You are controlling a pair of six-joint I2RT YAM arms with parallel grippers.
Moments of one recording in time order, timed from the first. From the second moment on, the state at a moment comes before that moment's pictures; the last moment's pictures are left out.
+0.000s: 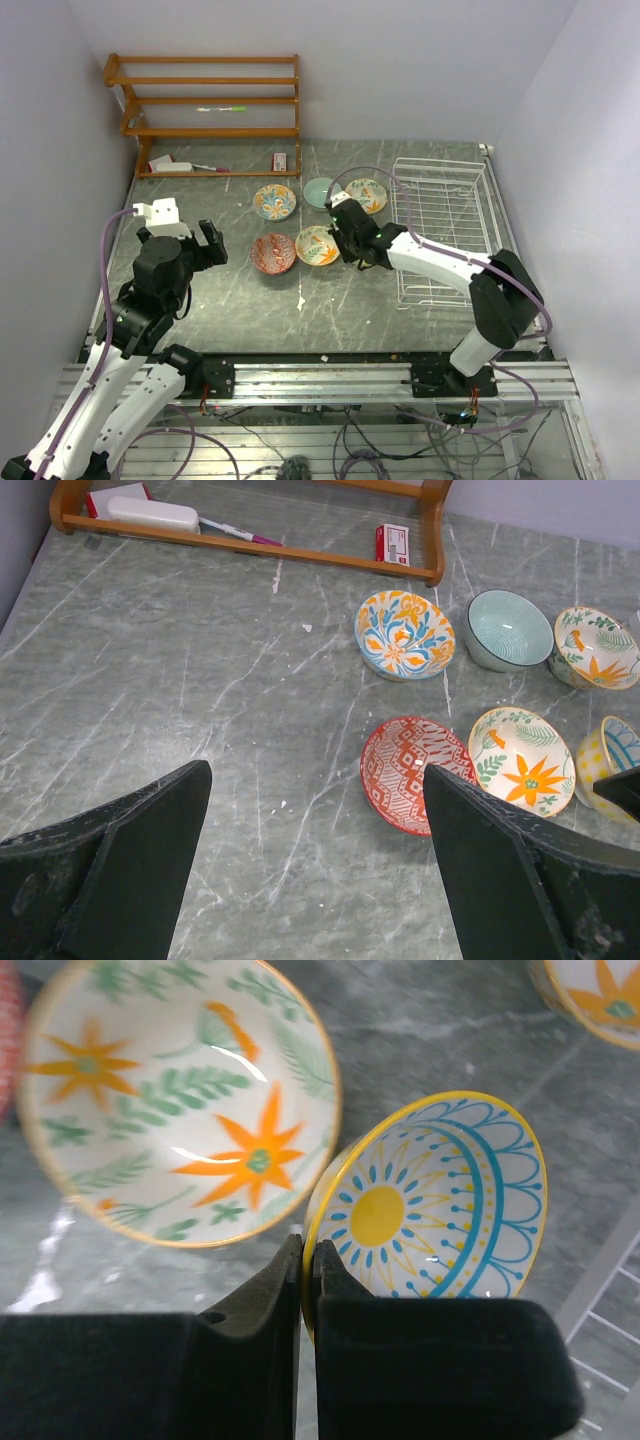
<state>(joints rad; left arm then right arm) -0.44 0.56 0.80 -0.53 -0.43 -0.31 0.77 1.65 1.08 -0.35 0.30 0.15</state>
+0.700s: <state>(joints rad) -0.44 0.55 0.80 -0.53 -0.43 -0.31 0.30 1.33 1.11 -0.15 -0.29 0.32</state>
